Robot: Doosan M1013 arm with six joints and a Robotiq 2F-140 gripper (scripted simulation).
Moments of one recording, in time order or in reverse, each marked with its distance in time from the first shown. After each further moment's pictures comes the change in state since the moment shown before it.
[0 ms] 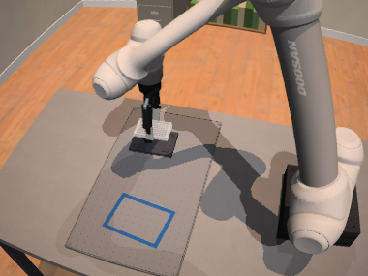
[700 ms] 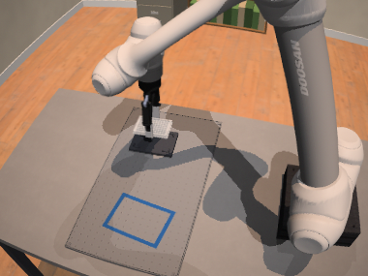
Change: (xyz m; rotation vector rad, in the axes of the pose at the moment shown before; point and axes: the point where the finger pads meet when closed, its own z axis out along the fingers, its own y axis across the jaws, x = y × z) arm 0.000 0.000 -0.012 0.000 0.000 0.000
